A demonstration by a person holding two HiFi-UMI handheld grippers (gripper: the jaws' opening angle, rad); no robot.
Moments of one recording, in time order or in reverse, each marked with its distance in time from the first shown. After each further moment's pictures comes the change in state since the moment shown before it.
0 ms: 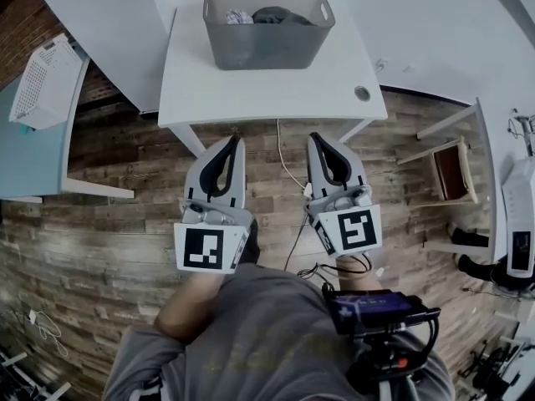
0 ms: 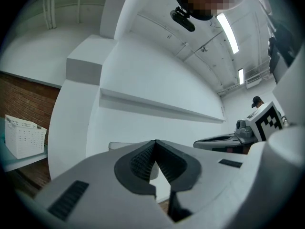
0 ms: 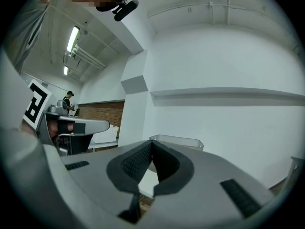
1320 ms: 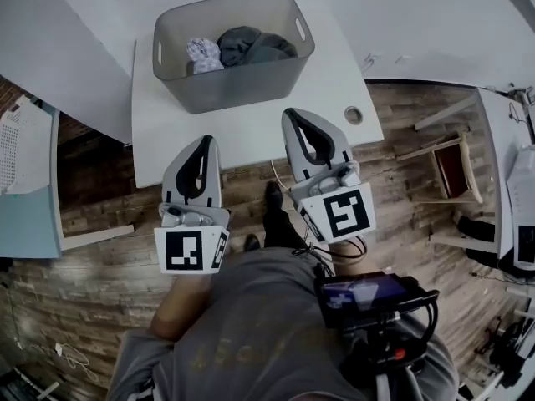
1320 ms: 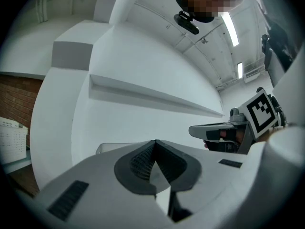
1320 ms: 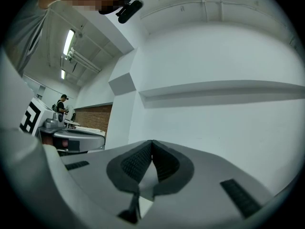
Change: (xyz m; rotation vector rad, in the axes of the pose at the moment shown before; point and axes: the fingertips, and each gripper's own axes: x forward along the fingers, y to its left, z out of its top) left arm 0.155 0.058 -0.024 0.037 0.039 -0.036; right arm 0.146 -0.096 0.014 0.026 -0.086 -0.005
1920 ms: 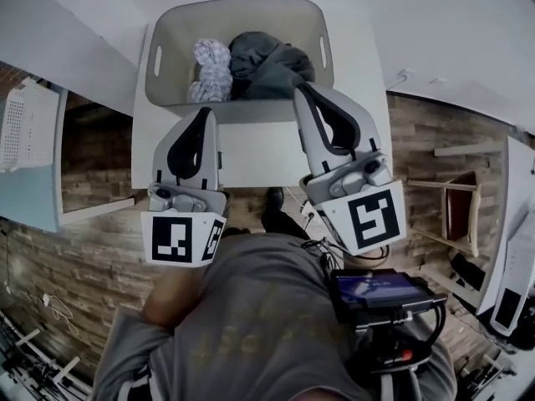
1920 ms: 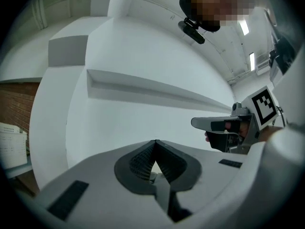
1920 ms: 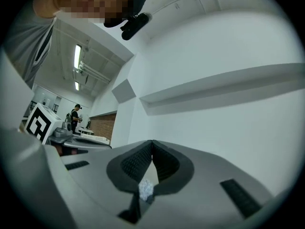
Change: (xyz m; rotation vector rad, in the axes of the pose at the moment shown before) left arm 0.119 0.022 0.019 0.017 0.028 0.131; right arm 0.089 -0.087 0.030 0.015 -0.072 0.201
